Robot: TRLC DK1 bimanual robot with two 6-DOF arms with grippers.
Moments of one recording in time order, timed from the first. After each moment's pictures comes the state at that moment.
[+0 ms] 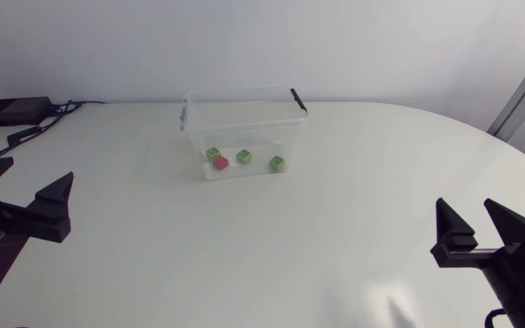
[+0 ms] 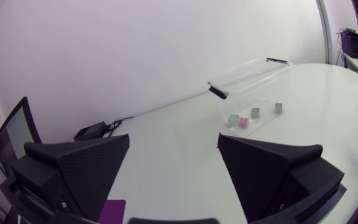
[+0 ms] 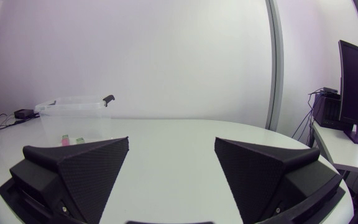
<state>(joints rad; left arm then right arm) -0.19 0.42 0.46 -0.29 -0.24 0.29 -0.04 0.06 0.03 -0.02 -0.01 0.02</state>
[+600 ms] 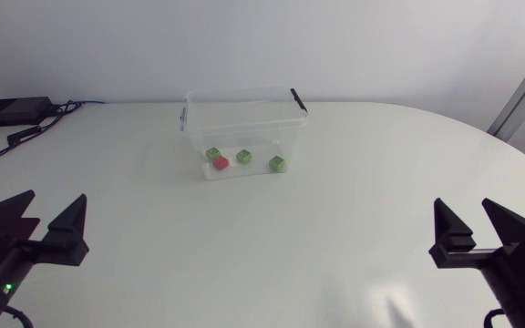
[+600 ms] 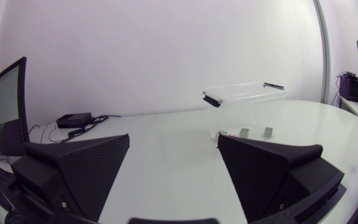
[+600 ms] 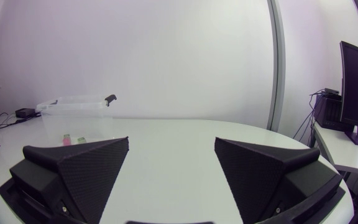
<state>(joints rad) -0.05 0.16 0.15 -0.10 -0.05 0.10 -0.02 0.06 0.03 -0.02 0.00 0.02</state>
